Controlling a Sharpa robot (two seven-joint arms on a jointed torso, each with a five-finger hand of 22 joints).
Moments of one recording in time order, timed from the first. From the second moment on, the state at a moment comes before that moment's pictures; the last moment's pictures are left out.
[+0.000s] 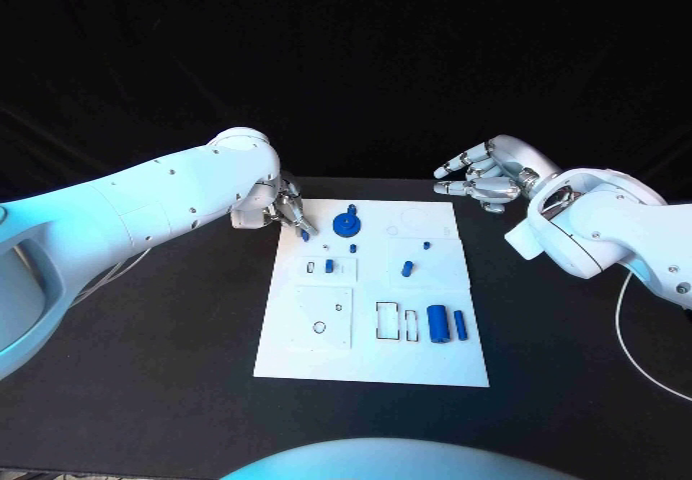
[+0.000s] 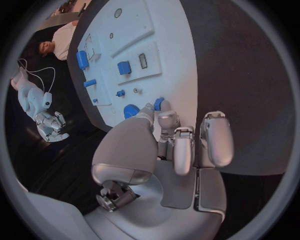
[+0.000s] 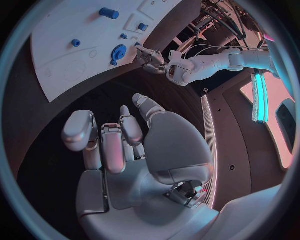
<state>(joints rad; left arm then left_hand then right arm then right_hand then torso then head) 1.36 -0.49 -0.04 0.95 -1.09 0.44 -0.54 1.28 0.08 0.10 0.23 0.12 0.87 0.05 0.68 0.49 1.24 -0.02 1.06 0.98 1.47 -0.07 1.57 1.31 0.05 1.47 0.04 1.33 1.31 1.32 -0.89 -0.04 1.58 -0.94 -0.39 -0.07 1.22 -0.02 0.23 -0.05 0.34 0.96 0.15 0.10 0.17 1.35 0.06 1.21 1.26 1.47 -0.01 1.42 1.31 0.10 1.30 0.08 1.27 0.99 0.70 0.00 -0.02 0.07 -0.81</state>
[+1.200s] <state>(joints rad) 1.34 -0.68 -0.04 1.24 -1.00 0.29 -0.52 1.23 -0.11 0.57 0.19 0.13 0.85 0.05 0.71 0.57 1.25 -0.02 1.04 0.94 1.47 -0.07 1.57 1.31 0.05 1.47 0.03 1.32 1.31 1.31 -0.89 -0.04 1.58 -0.93 -0.38 -0.07 1.22 -0.02 0.23 -0.05 0.34 0.96 0.15 0.10 0.17 1.35 0.06 1.21 1.26 1.47 -0.01 1.42 1.31 0.10 1.30 0.08 1.27 0.98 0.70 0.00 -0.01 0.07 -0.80</state>
